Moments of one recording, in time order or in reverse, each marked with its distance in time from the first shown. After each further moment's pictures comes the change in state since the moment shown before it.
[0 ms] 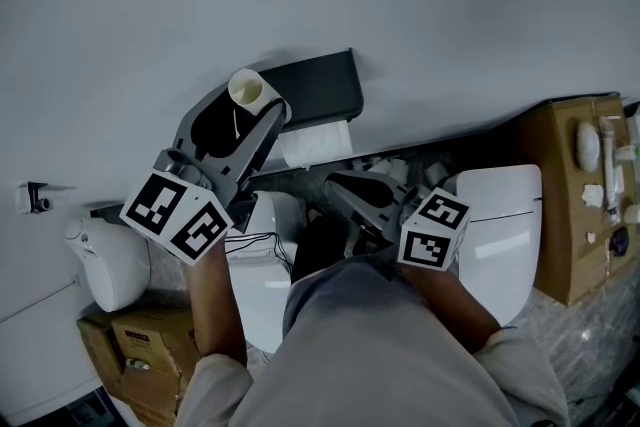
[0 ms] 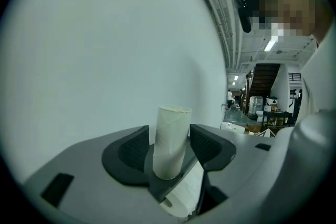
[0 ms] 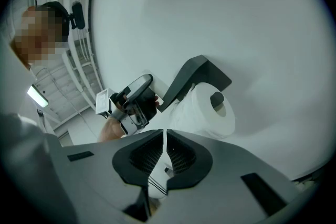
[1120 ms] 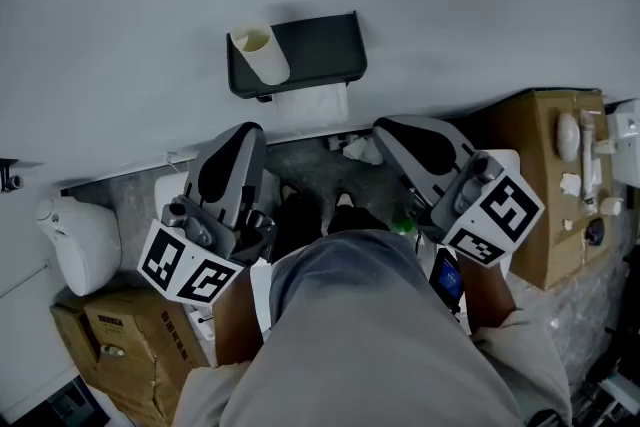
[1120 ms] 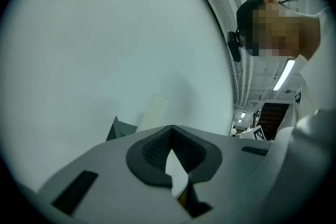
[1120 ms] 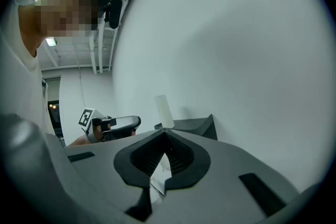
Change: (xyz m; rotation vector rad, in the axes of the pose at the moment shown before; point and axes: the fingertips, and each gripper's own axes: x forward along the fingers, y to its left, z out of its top) left arm -0.072 -0.036 -0.040 -0.290 -0.254 0.051; right arm -0.048 0.027 0.078 -0.526 0.039 -0.157
